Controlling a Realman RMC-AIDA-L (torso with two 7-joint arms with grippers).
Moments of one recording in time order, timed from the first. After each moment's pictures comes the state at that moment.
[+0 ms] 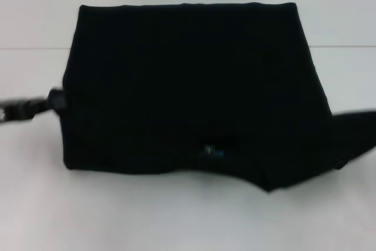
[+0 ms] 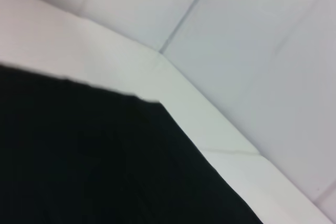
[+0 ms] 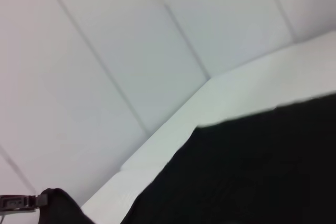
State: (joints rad) left arm -0.57 -1.91 0.11 0.57 2.33 1.68 -1.74; right arm 0.44 1.94 -0.03 -0.55 -2.25 -1.78 1.53
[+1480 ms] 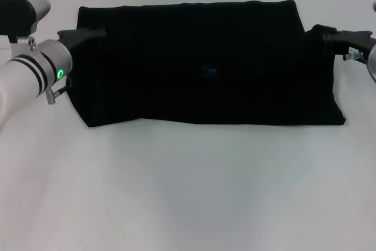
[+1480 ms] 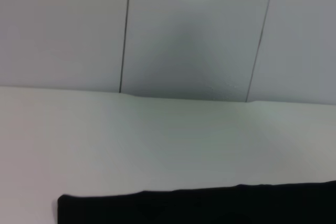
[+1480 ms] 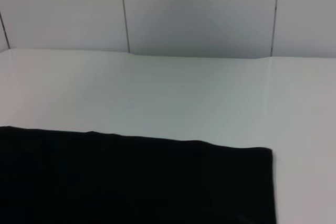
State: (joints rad) left arm -0.91 -2.11 0.13 0.27 1.82 0.57 -1.04; right arm 0.89 2.04 -0.29 -0.30 -2.00 -0.56 1.25
